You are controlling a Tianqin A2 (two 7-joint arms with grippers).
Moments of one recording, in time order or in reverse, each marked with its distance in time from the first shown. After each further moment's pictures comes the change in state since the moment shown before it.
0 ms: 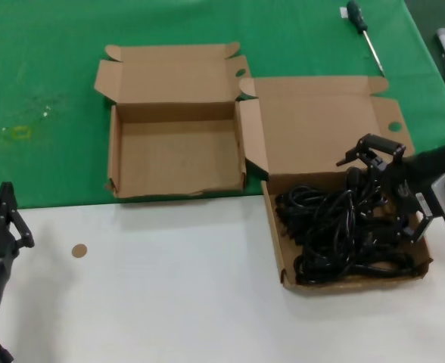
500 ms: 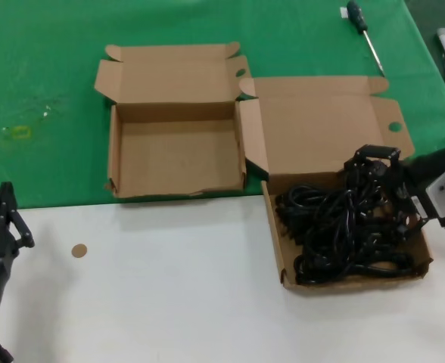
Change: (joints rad) left arm 0.000 0.000 0.000 0.000 0.000 0.000 0.000; right arm 0.030 -0.059 -0.006 -0.137 -0.037 0.008 -0.095
